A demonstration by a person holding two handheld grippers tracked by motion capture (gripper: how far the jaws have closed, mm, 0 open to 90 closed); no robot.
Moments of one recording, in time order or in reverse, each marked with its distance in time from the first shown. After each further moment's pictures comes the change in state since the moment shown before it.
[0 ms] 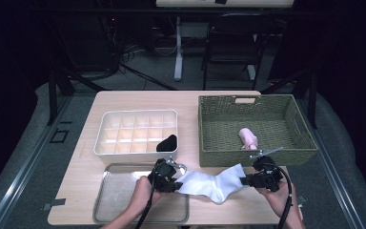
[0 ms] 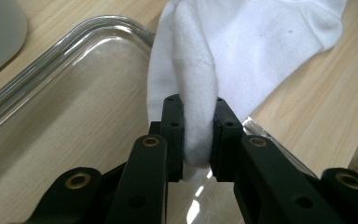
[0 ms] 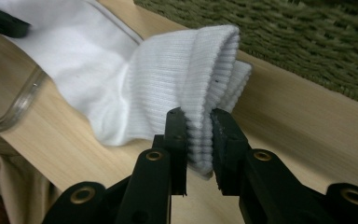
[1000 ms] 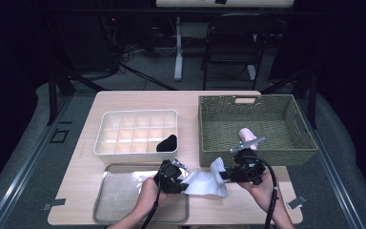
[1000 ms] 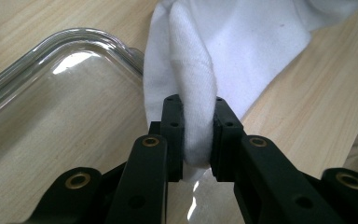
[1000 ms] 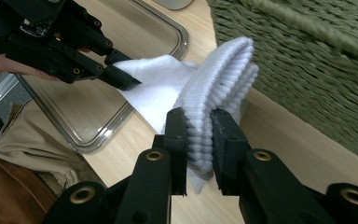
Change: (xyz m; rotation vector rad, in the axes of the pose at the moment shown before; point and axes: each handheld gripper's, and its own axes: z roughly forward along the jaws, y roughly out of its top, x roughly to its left) left arm -0.008 0.005 0.011 -0.017 -0.025 -0.019; right arm 0.059 0.043 -0.007 -0.031 0.098 -0.144
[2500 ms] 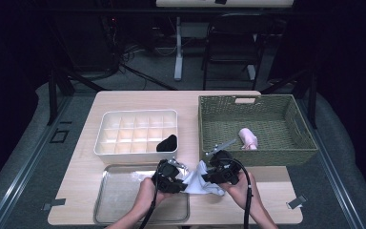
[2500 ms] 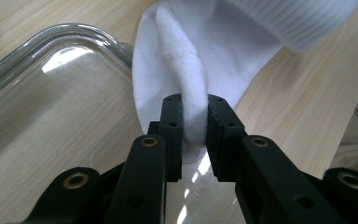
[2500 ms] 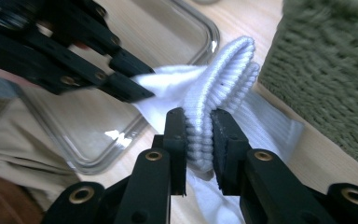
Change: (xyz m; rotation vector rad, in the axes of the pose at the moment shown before) left arm 0.005 -0.004 -0.005 -0.019 -0.032 -0.020; right arm 0.024 0.019 0.054 0.094 -0.018 -0.092
